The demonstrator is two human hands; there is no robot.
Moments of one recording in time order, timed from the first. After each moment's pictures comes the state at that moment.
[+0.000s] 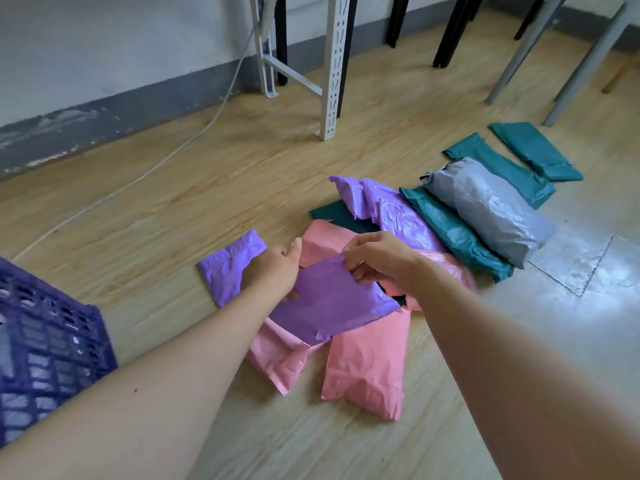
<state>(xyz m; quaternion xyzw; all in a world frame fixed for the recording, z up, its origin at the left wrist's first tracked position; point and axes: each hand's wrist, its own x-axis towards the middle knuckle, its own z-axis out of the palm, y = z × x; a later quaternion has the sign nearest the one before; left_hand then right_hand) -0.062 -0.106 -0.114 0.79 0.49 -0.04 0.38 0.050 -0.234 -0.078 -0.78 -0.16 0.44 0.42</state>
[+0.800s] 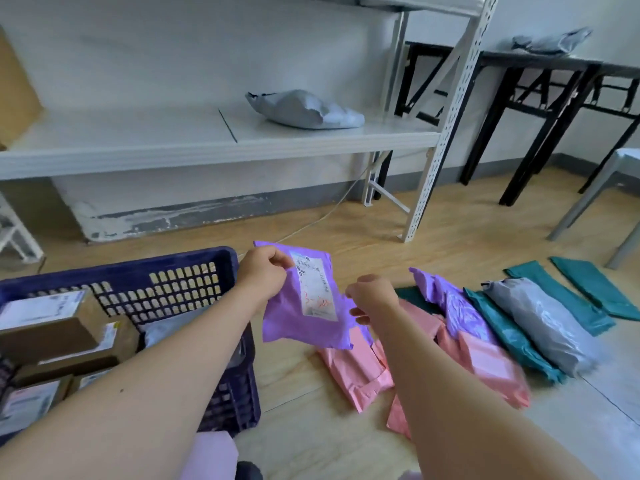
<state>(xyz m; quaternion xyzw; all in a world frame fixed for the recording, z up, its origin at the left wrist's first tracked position) -0.318 -0.076 0.076 0.72 0.49 0.26 0.41 -0.184 -0.183 0.067 -0.83 -0.18 0.34 0.41</state>
